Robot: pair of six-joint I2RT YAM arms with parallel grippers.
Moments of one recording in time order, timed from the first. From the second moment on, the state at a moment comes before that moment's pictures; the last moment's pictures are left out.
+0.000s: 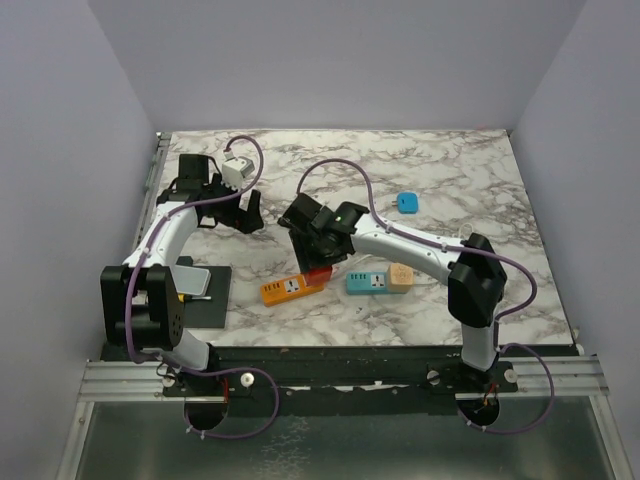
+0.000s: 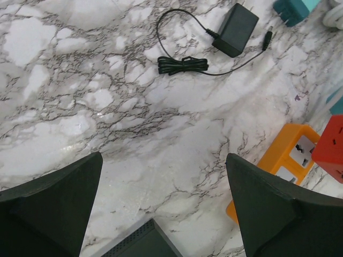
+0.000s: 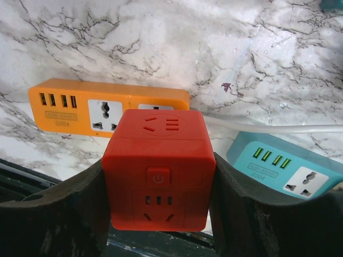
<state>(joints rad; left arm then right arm) -0.01 1.53 1.15 -0.53 0.60 0.35 0.98 1.91 1.64 -0.87 0.16 0.58</state>
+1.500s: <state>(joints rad) -0.01 1.52 1.12 -0.51 0.45 0.27 1.04 1.98 1.66 -0.87 0.25 0.63</state>
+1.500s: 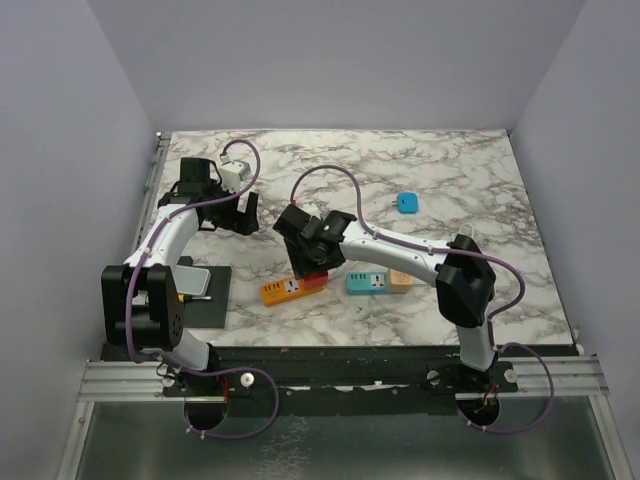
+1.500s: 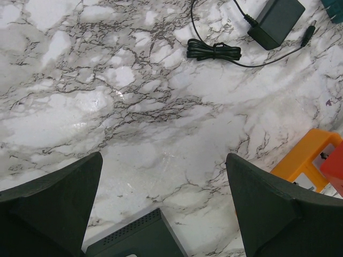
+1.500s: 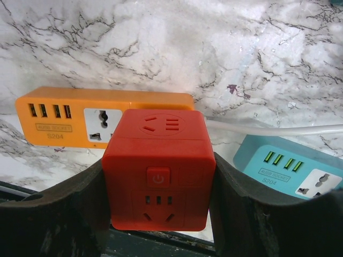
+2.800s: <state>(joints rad) -0.01 1.50 1.12 -0.51 0.43 0.27 1.08 1.97 1.54 -0.74 0.33 0.67</state>
